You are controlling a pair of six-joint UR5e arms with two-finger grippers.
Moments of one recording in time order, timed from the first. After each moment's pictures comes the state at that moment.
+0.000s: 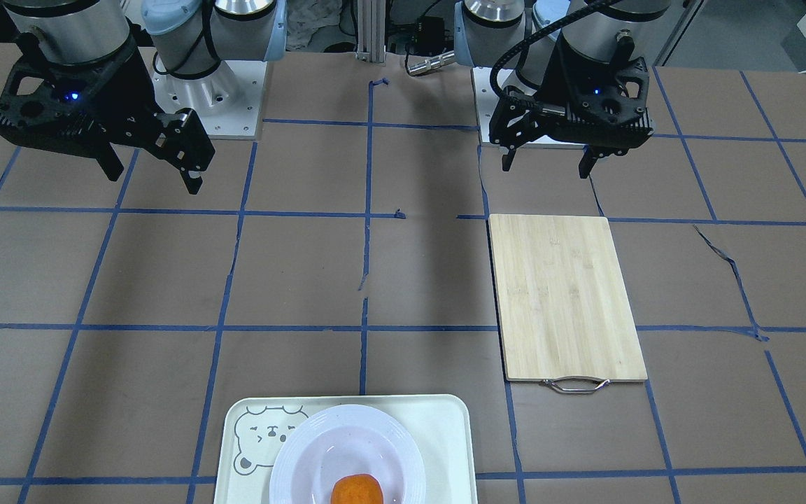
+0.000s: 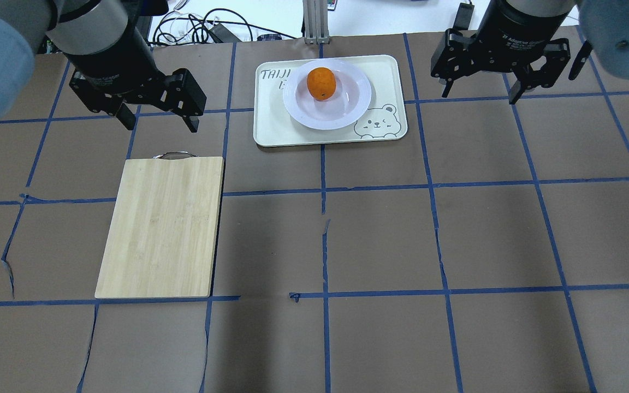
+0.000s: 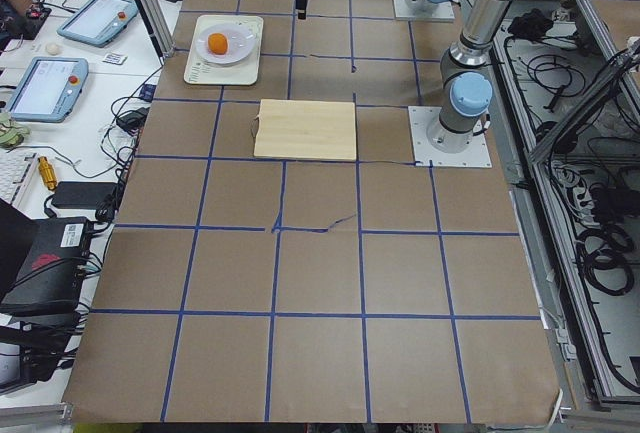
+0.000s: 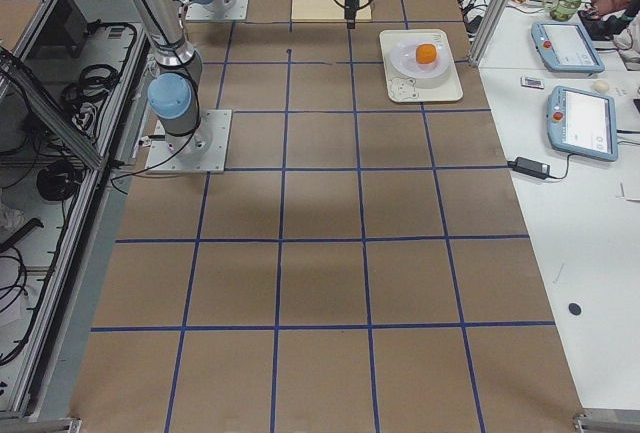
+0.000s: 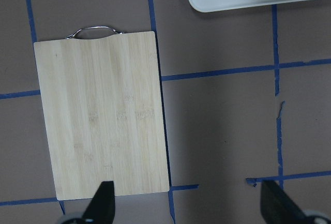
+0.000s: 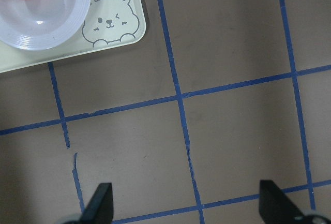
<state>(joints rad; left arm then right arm) -1.63 -1.57 -1.50 -1.61 1.58 0.03 1.59 -1.55 1.49 -1.60 -1.58 0.21</state>
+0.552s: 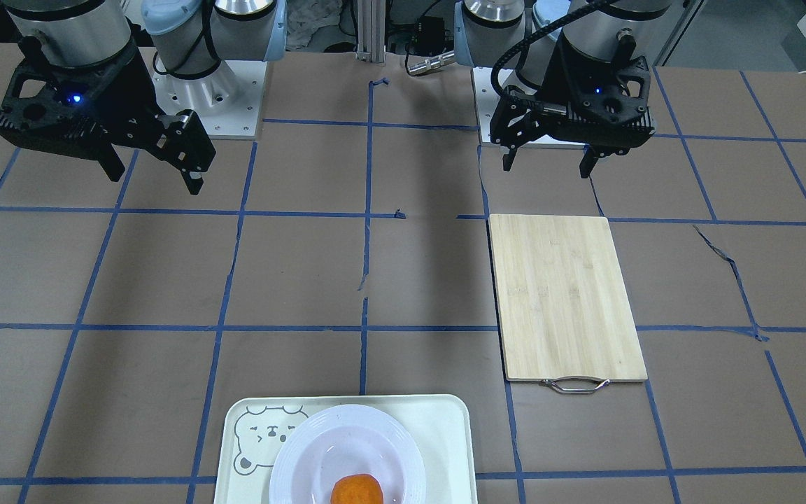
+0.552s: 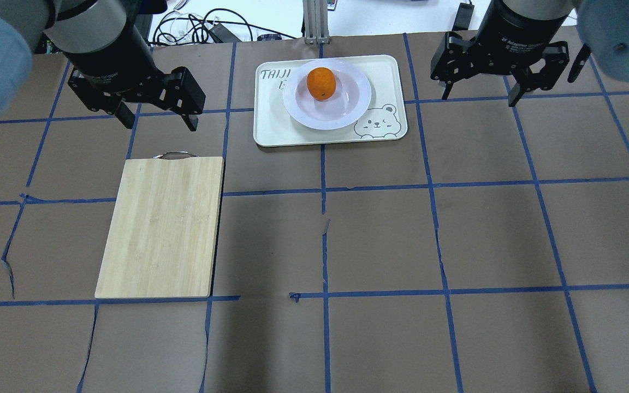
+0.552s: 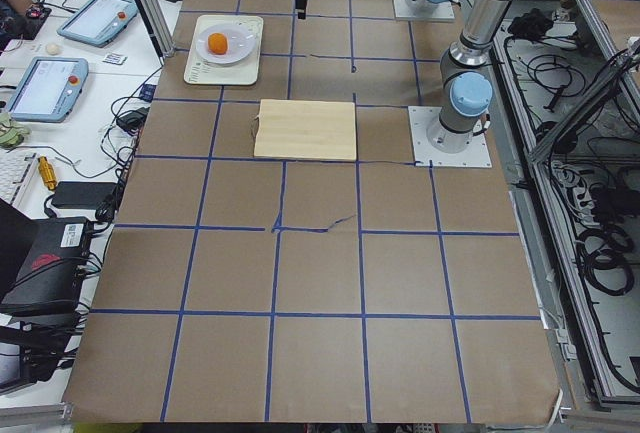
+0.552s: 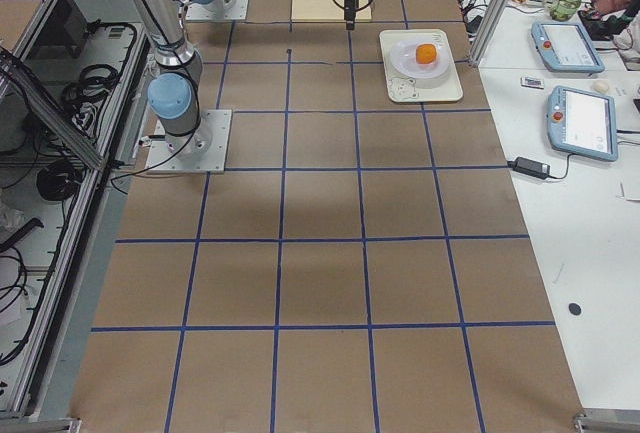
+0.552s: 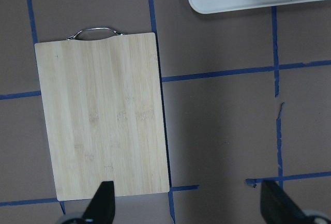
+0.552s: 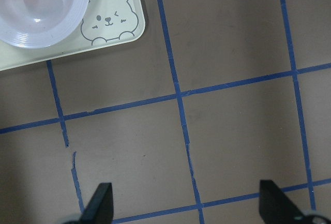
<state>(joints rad) -1.63 -1.57 -1.50 -1.61 1.58 0.03 1.59 -1.55 1.50 -1.60 -1.58 0.21</state>
